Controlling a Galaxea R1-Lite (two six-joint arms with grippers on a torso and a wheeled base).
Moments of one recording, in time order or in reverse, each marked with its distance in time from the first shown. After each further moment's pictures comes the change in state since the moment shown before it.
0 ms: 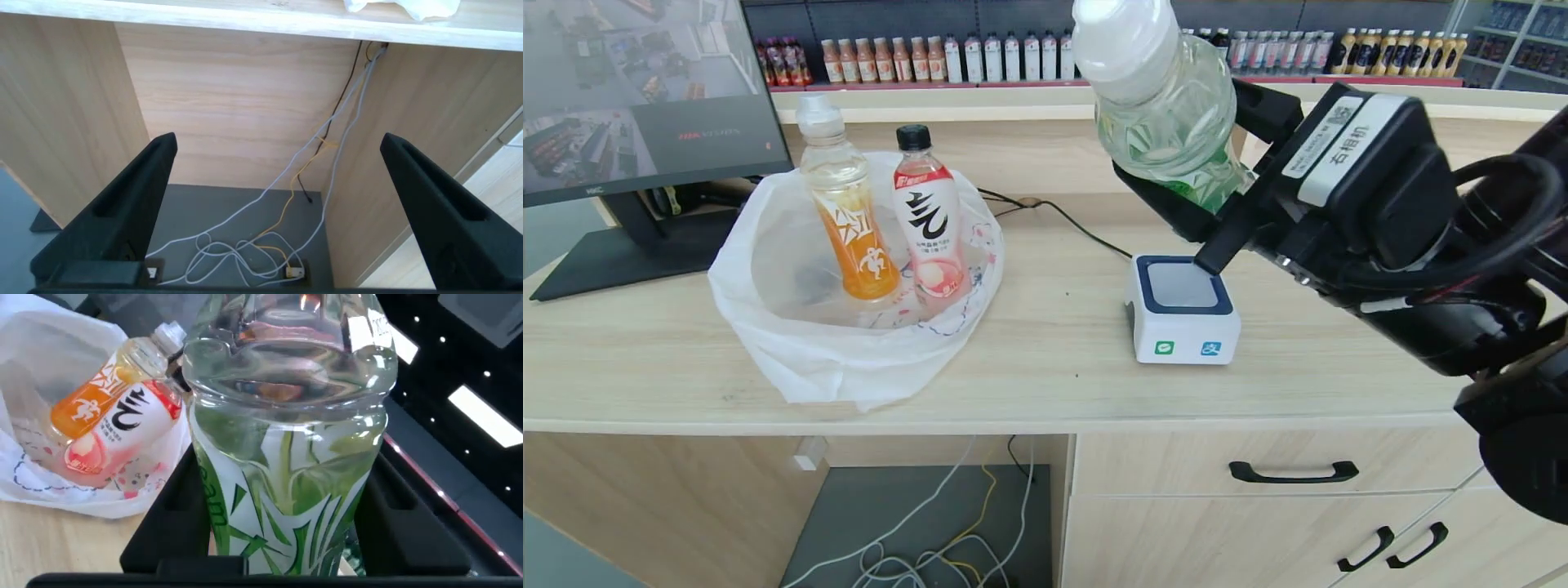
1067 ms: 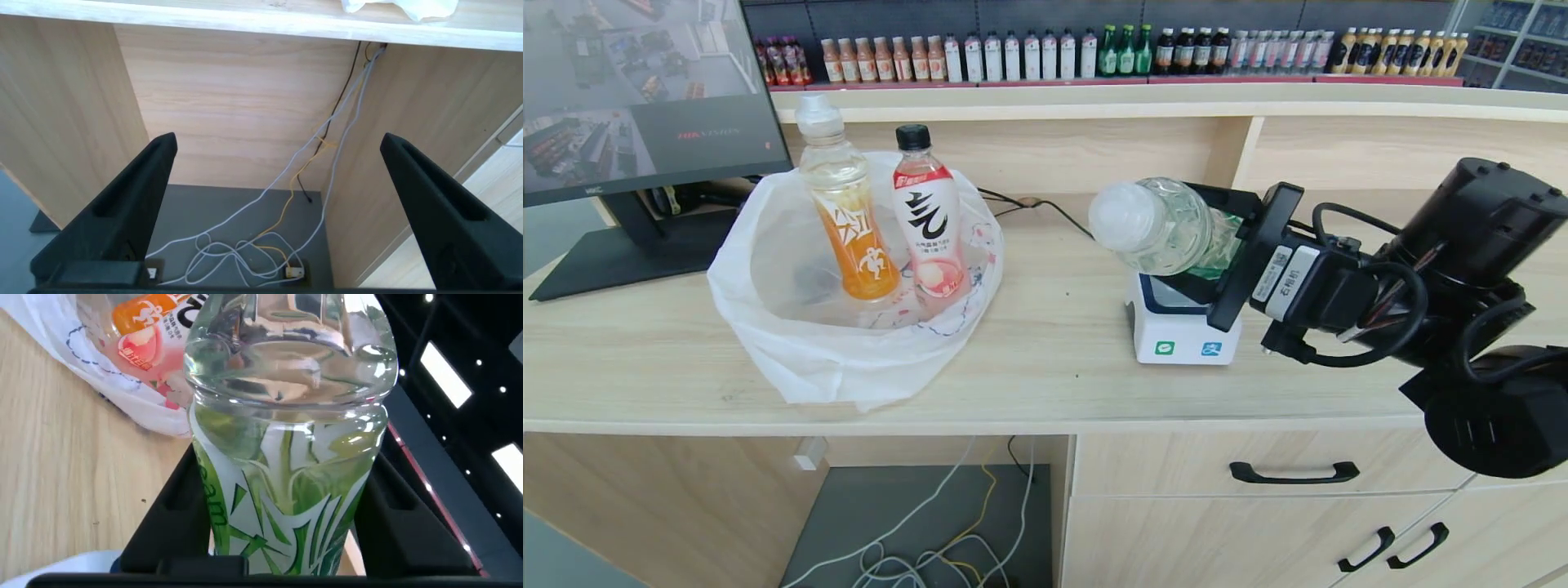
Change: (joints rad) left arm 0.000 0.000 0.000 0.000 0.001 0.000; right arm -0.199 0.100 0.039 0.022 0.348 -0.129
